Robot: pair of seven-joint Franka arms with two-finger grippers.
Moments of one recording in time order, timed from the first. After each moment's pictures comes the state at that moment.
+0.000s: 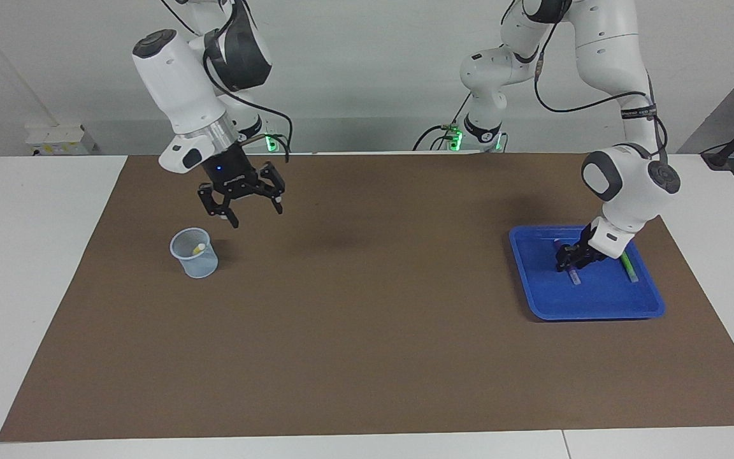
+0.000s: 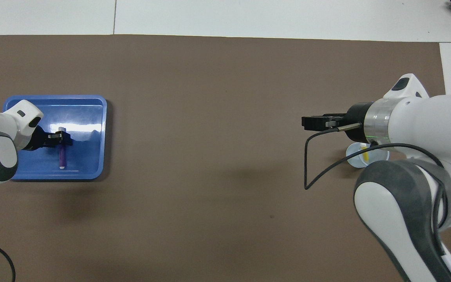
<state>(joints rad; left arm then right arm) 0.21 0.27 -0.06 -2.09 -0.13 2.35 0.17 0.14 -0.07 0.11 -1.99 0.33 2.26 0.10</state>
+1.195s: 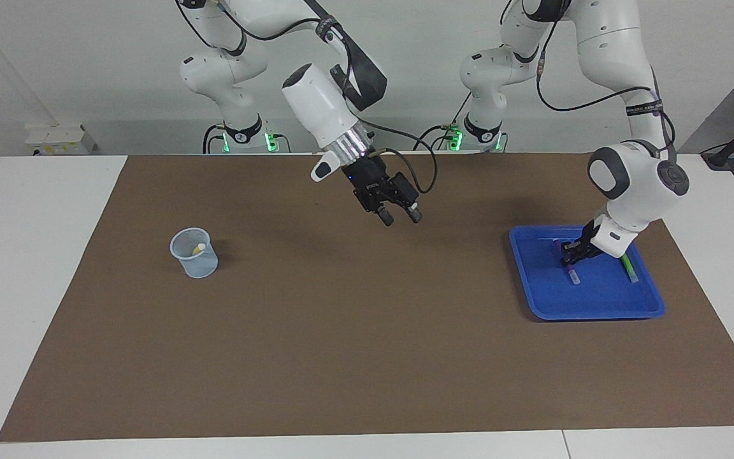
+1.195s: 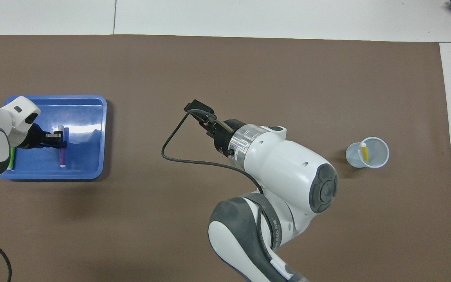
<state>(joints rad) 0.20 0.26 -0.07 -2.00 -0.13 2.19 0.13 0.55 0.17 0.11 -1.93 0.65 2.89 0.83</state>
